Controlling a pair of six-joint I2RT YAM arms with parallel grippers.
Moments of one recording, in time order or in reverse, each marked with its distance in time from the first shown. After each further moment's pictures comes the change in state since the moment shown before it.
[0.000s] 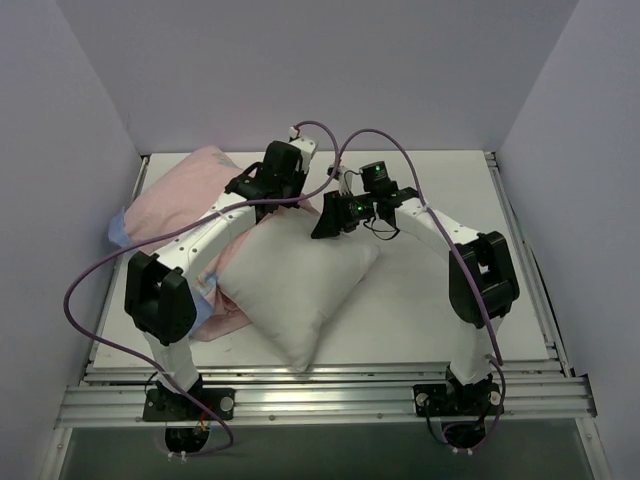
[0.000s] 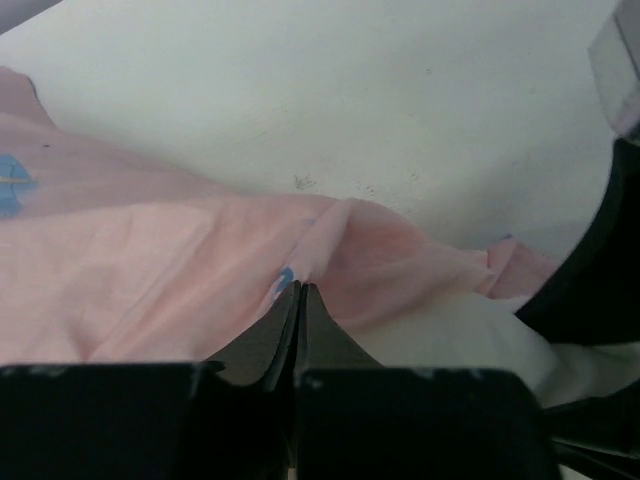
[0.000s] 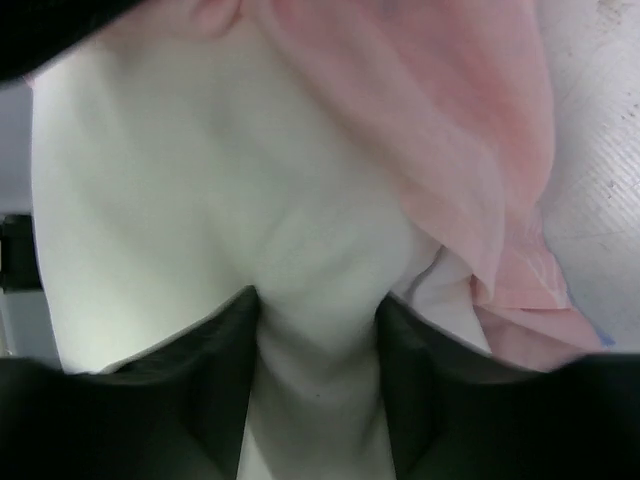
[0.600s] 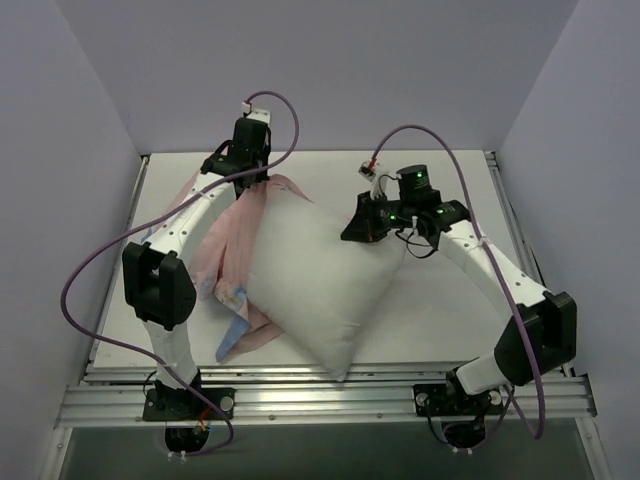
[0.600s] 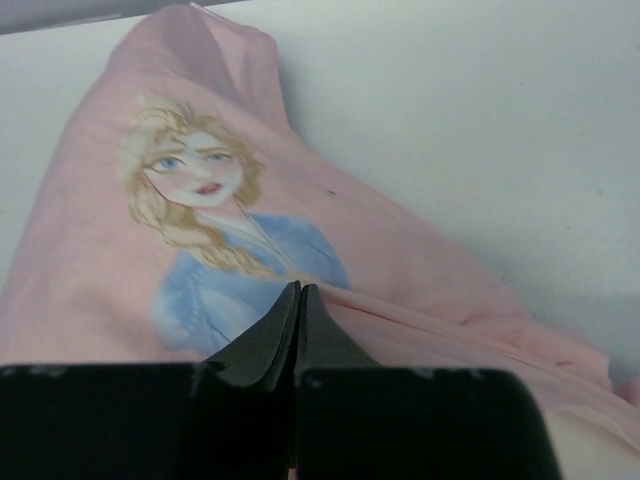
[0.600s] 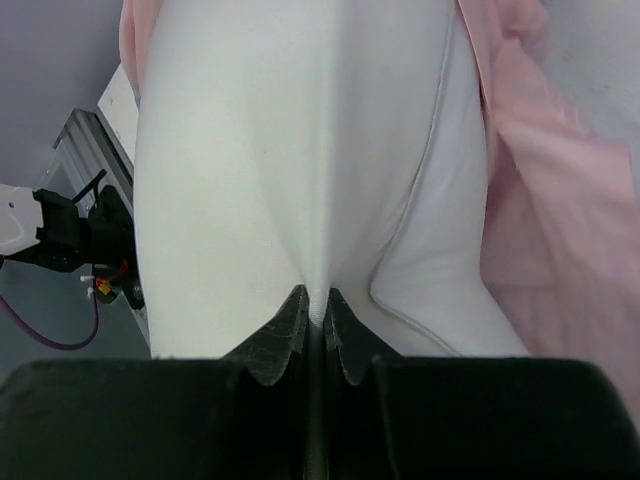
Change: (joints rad) left arm 0.177 0.086 0.133 -0.028 -0.134 -0.107; right arm -0.019 -0.375 -0.169 -0.149 0.093 -0.015
